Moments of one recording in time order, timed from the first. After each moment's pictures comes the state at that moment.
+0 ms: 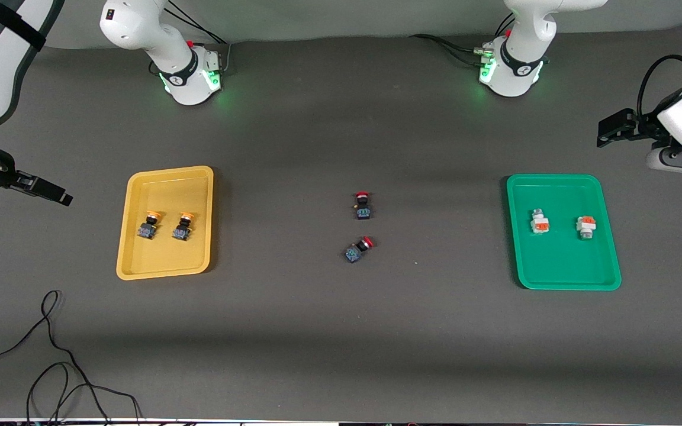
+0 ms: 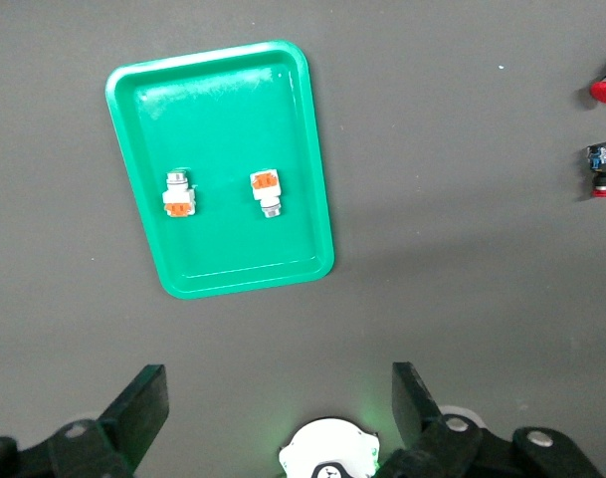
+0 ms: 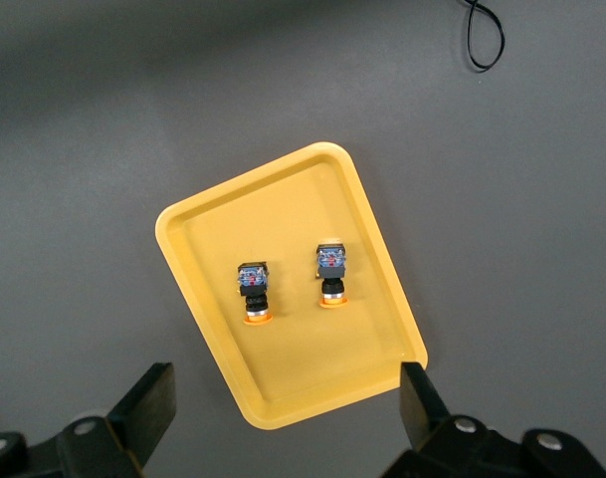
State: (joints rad) left arm -0.04 -0.03 -0.02 -1.61 -0.01 1.42 0.11; right arm 1.33 0.54 -1.77 -1.81 0.57 1.65 -0.21
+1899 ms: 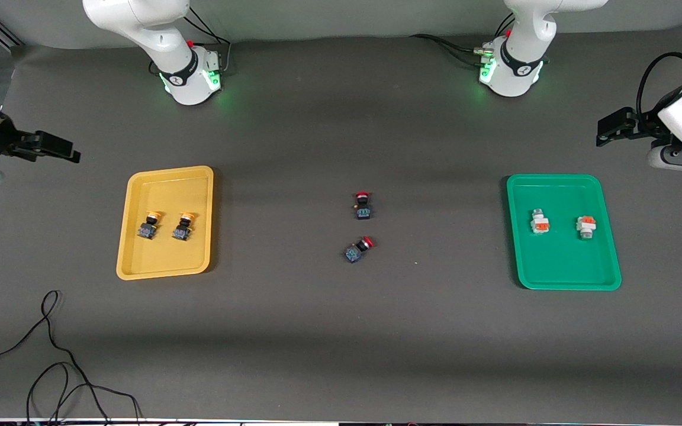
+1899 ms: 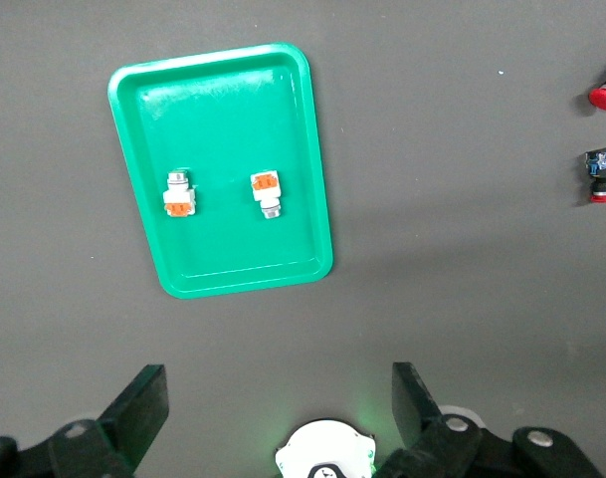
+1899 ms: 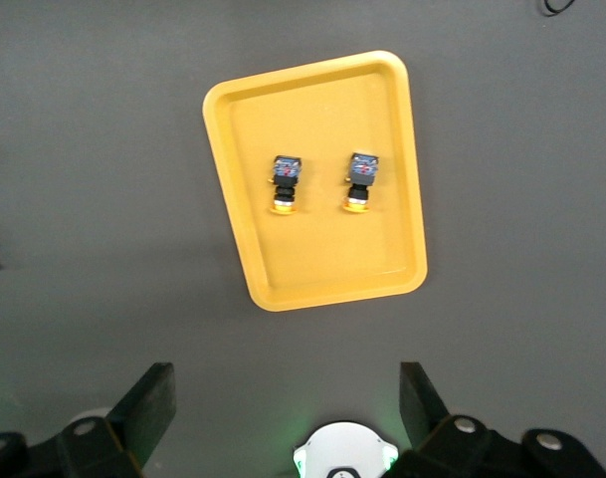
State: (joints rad) left arm -0.04 -0.03 -0.01 -1.61 -0.01 1.42 0.10; right arm 0.11 -0.06 -0.14 -1.70 0.04 1.47 0.08
